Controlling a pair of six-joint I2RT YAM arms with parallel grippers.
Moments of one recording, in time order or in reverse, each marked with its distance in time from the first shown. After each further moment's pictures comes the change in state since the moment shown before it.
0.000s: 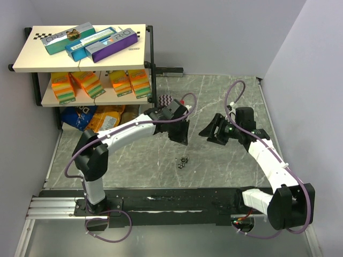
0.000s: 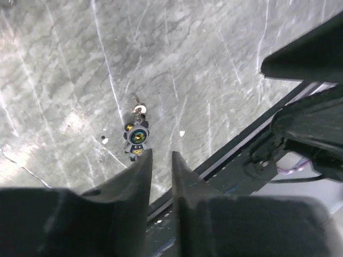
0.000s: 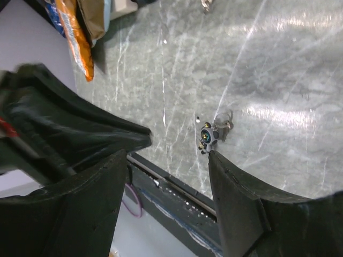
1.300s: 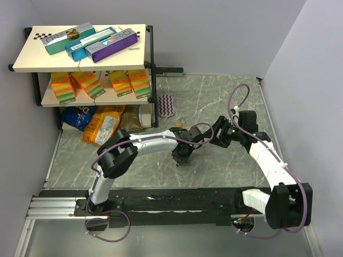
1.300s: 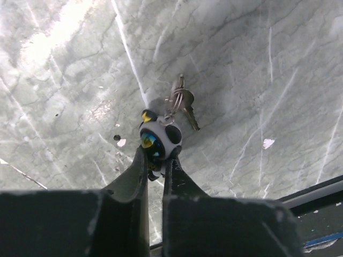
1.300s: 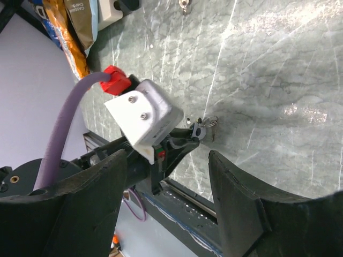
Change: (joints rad) left arm -0.180 0.237 -0.014 -0.098 -0.299 0.055; right arm -0.064 0.002 -0.068 0.032 -0.024 0.024
